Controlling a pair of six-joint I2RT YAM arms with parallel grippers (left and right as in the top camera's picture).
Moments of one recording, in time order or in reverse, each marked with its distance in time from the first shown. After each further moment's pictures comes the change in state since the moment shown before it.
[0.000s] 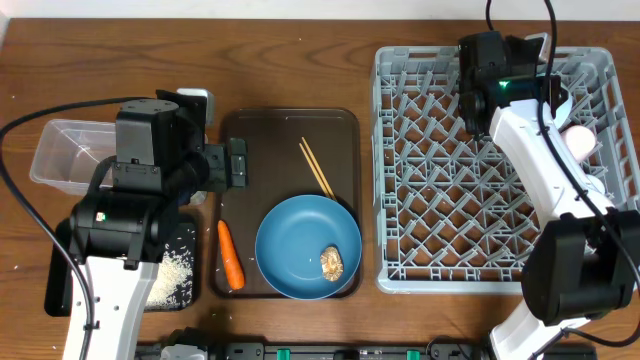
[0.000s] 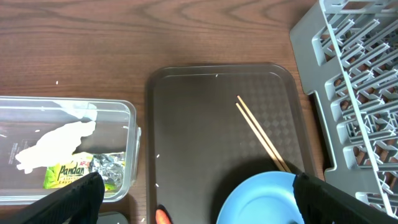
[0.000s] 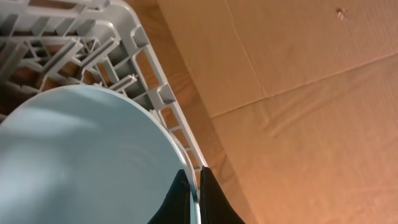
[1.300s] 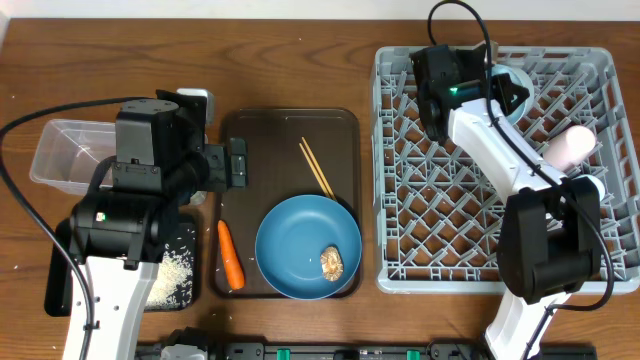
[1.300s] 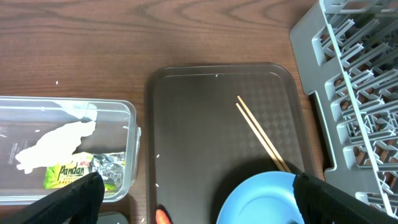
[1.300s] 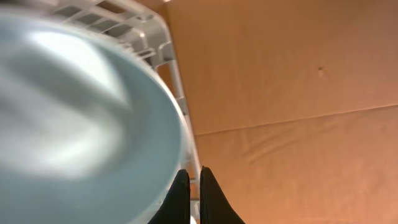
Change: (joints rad) left arm 0.000 0.000 0.000 0.000 0.000 0.000; right arm 0.118 0.132 0.000 0.098 0.138 -0.176
